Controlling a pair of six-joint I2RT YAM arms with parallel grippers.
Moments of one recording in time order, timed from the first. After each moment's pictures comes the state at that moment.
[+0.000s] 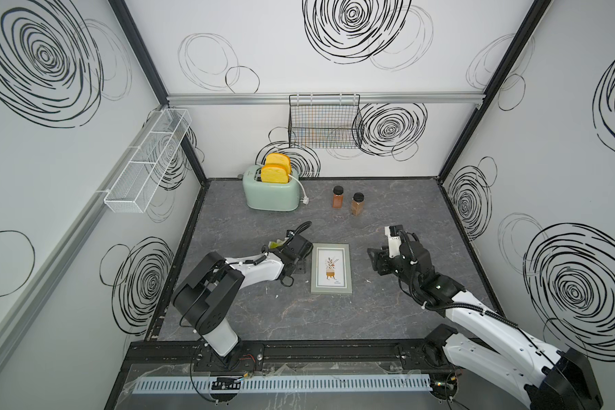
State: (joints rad) left arm -0.61 1.66 0.79 -0.25 -0.27 -0.60; right arm 0.59 0.88 0.50 -0.13 0.11 0.37
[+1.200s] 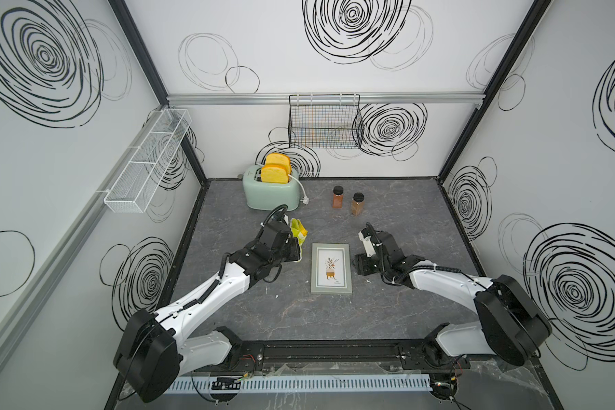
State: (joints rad) left arm -0.55 1.20 0.83 -0.37 -0.05 -0.62; right arm 0.62 1.39 0.65 -0.11 -0.06 0.34
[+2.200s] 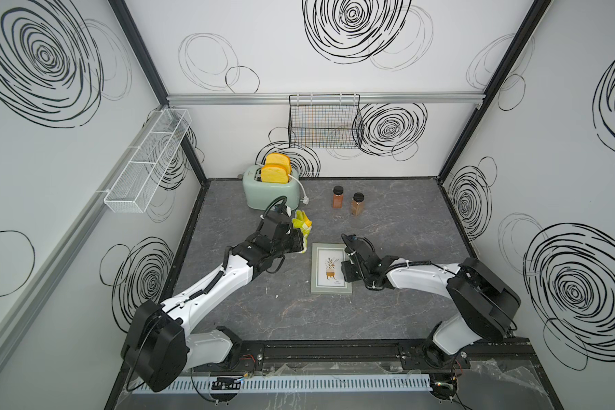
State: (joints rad) left arm -0.52 1.27 0.90 -0.28 0.03 -0.64; right arm 0.80 1.59 0.73 -0.15 0.16 0.52
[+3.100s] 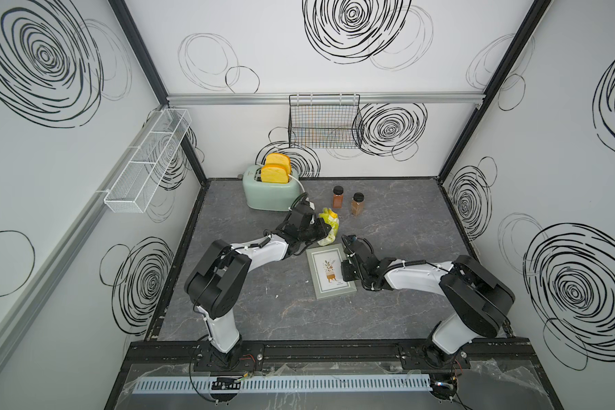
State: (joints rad) left arm -0.57 1.78 1.04 0.18 0.27 -0.94; right arm 0.80 1.62 0.71 -0.05 0.14 0.57
